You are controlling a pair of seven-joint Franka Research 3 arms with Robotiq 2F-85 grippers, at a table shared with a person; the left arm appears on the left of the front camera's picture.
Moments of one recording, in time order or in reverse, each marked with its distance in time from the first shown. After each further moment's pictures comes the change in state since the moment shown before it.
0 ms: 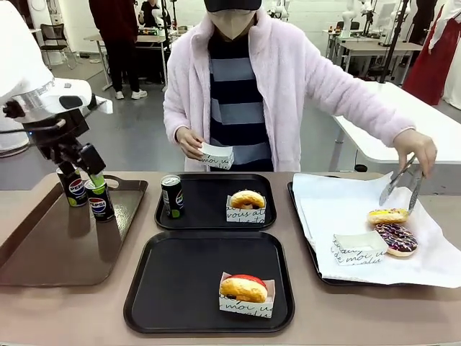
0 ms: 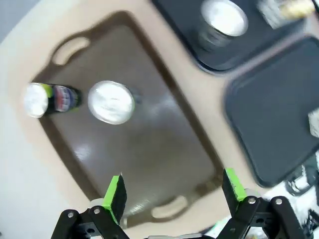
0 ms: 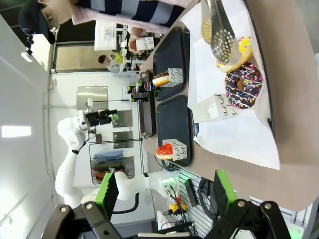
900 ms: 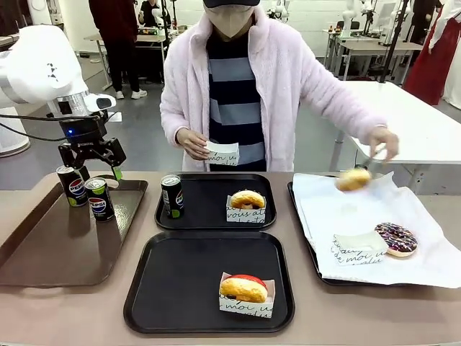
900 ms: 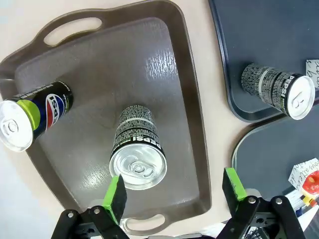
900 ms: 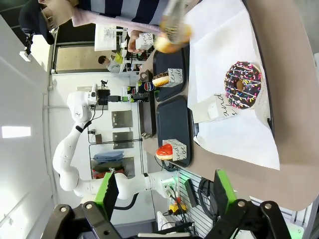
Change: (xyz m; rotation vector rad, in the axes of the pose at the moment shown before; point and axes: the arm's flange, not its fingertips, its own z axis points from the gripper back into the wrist) left arm 0.083 0.057 -0.080 -0.130 0.231 0.309; right arm 0.000 0.000 0.001 0.000 -0.002 -0.001
